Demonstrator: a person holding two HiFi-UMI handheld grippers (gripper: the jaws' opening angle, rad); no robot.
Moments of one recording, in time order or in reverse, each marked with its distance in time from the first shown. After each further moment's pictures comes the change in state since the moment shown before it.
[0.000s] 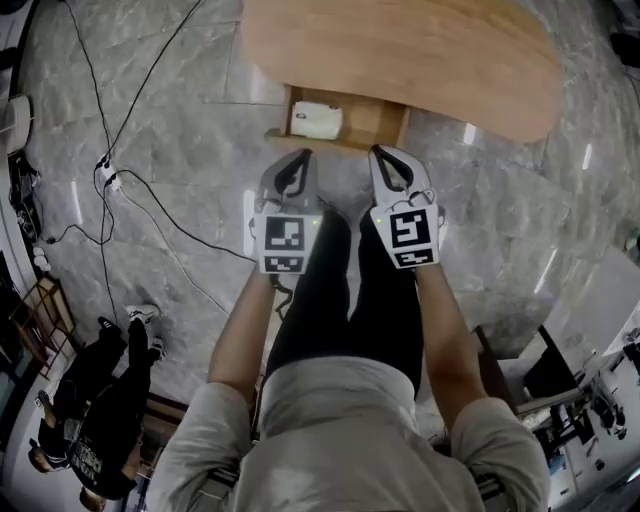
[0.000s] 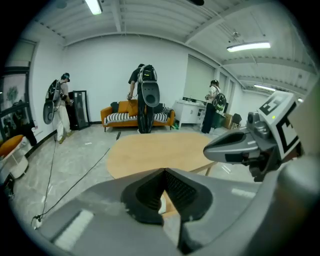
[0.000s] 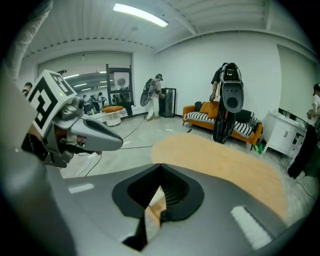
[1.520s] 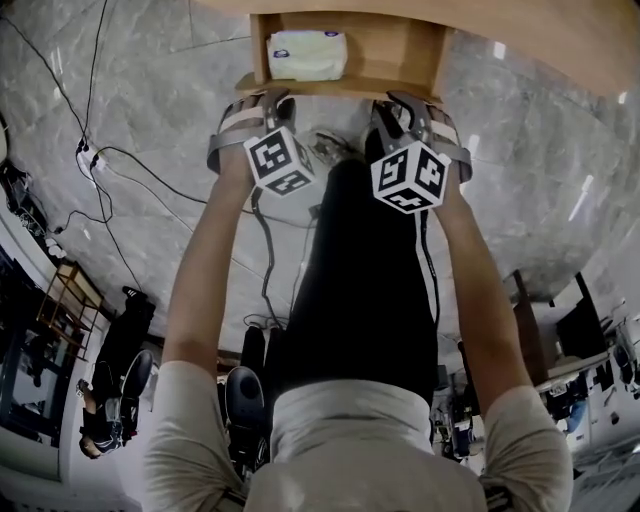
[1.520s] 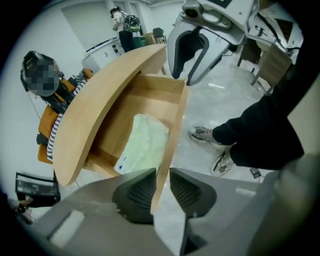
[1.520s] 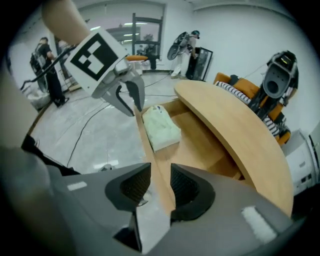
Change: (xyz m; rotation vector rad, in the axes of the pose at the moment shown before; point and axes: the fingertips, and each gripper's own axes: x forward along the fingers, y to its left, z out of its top) left arm 0.152 0.045 -0.252 0.979 0.609 -0.235; right arm 0.126 0.021 -0.235 -0.339 0.431 0.114
